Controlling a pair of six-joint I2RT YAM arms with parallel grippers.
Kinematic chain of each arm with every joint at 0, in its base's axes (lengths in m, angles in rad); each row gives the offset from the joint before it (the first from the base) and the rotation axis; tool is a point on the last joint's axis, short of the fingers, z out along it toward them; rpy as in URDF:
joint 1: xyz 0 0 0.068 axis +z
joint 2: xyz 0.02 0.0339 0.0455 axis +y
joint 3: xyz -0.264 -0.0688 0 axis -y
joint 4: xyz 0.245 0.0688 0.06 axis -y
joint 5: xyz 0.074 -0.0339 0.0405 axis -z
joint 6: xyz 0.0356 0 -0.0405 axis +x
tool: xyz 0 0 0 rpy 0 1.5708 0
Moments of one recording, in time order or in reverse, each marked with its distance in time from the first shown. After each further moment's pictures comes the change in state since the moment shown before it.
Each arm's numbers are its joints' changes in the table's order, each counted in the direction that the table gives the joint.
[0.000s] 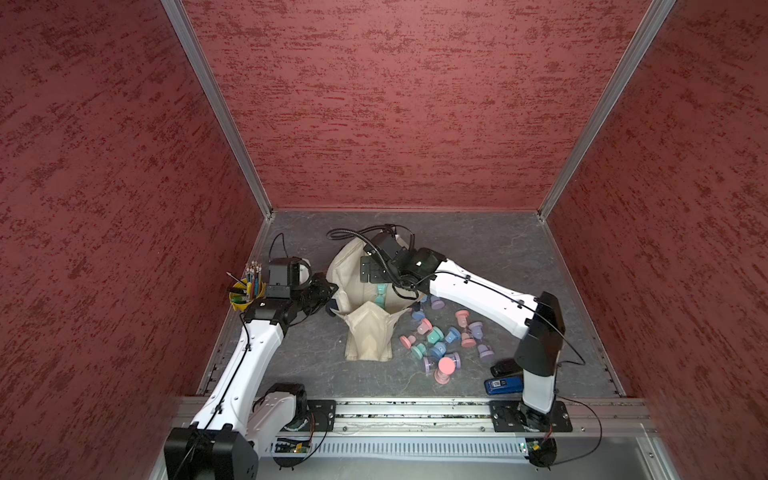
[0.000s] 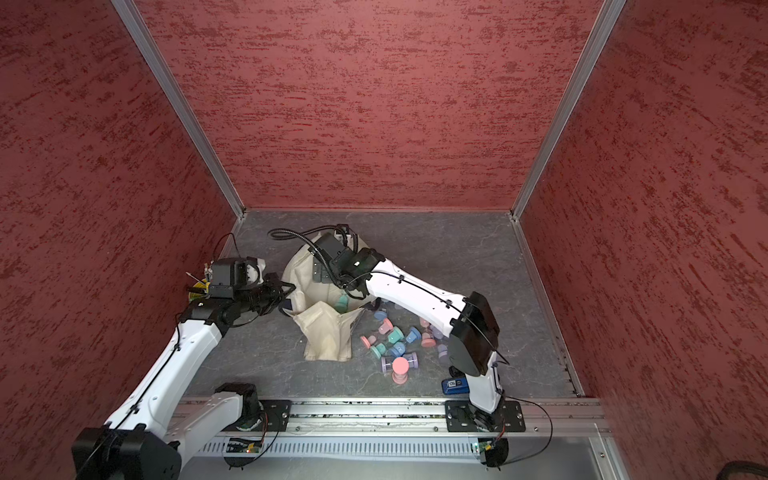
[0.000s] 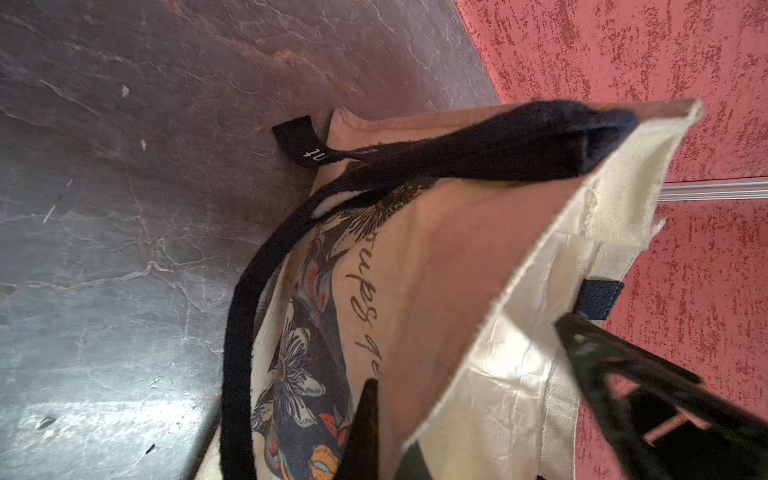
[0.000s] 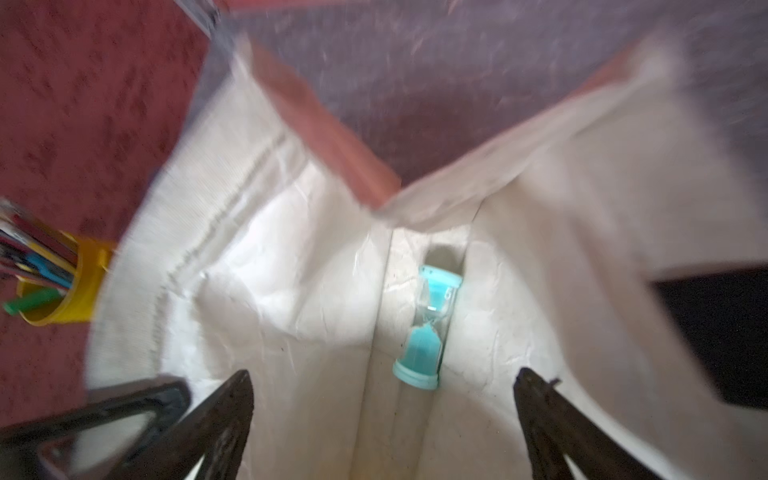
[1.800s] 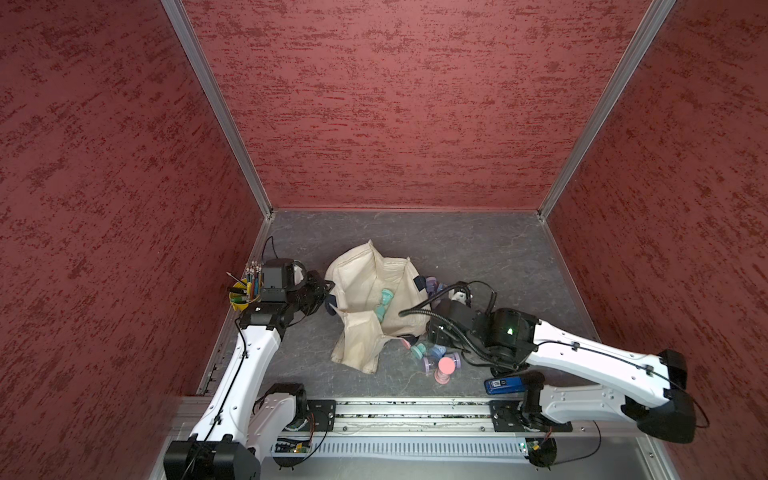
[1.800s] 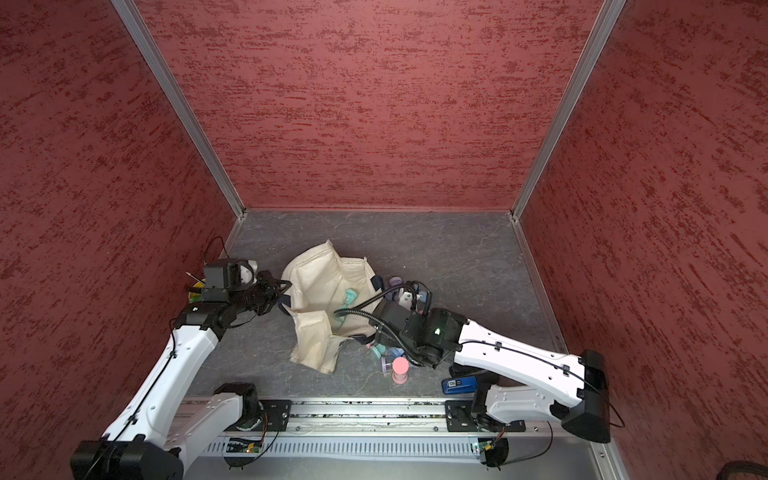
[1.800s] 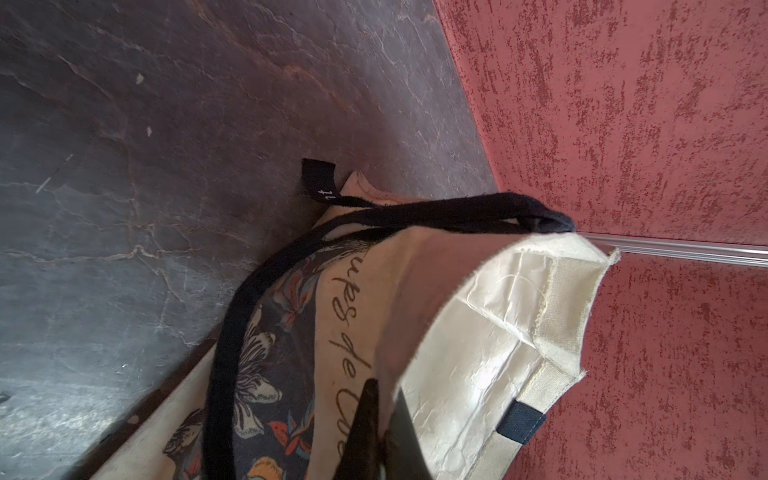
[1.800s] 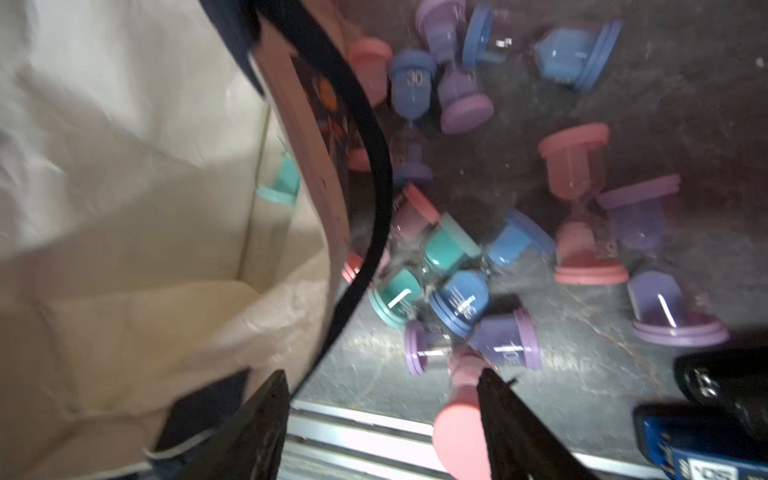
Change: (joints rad) left arm 0.037 -0.045 -0.013 0.028 0.007 -0.165; right arm 0.103 -0.648 -0.697 -0.133 -0.068 0.386
